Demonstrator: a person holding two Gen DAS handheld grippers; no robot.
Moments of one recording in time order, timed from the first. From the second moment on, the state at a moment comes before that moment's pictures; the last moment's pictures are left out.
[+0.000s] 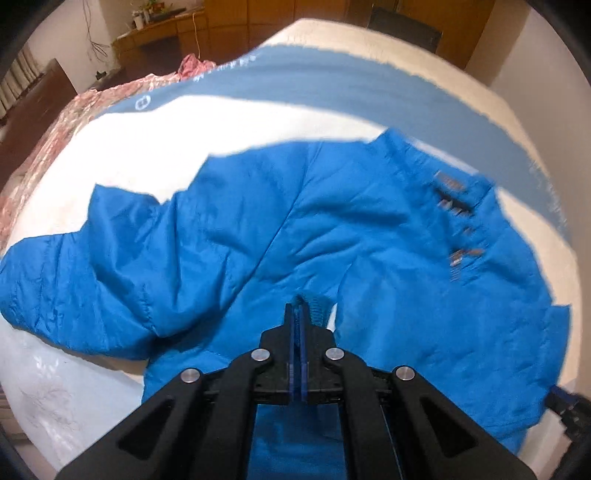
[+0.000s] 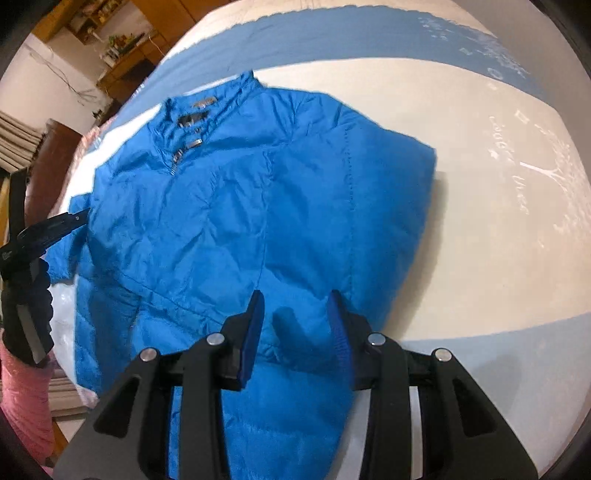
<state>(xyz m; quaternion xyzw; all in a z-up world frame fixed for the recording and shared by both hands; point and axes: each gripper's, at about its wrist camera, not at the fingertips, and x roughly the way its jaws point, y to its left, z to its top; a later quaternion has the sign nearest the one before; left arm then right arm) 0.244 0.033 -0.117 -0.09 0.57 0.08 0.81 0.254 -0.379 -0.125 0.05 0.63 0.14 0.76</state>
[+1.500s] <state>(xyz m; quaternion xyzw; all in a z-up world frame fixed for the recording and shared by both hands) 0.226 -0.009 -0.131 -0.04 0.58 0.01 0.81 0.271 -0.389 -0.159 0.08 0.65 0.11 0.74</state>
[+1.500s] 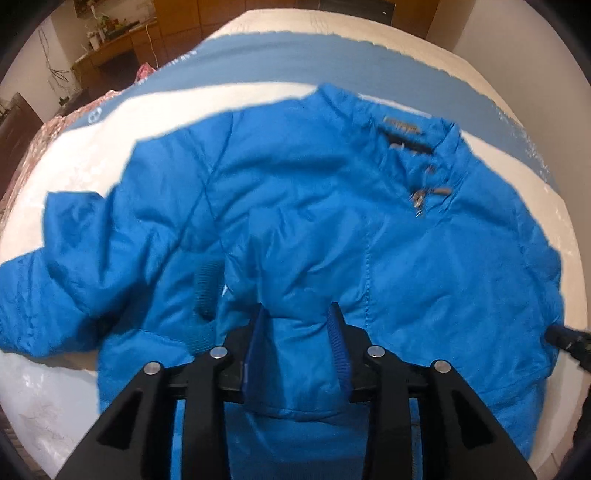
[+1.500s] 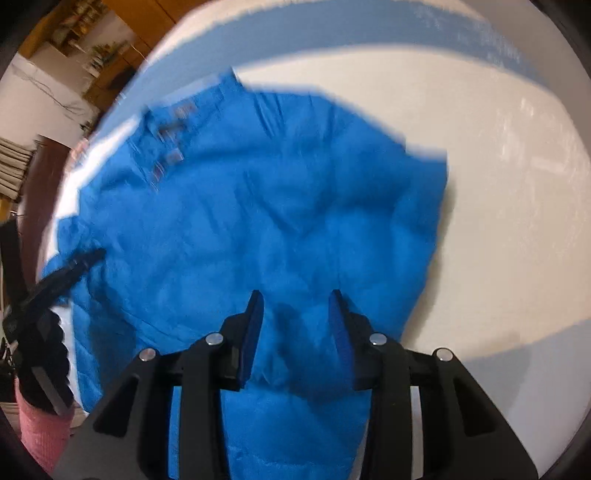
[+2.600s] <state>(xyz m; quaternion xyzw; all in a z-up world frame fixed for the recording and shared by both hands) 0.034 0.486 -0.122 -0.43 0.44 0.32 0.72 0.238 -0.357 -0.116 0.03 0.64 0.07 0.76</state>
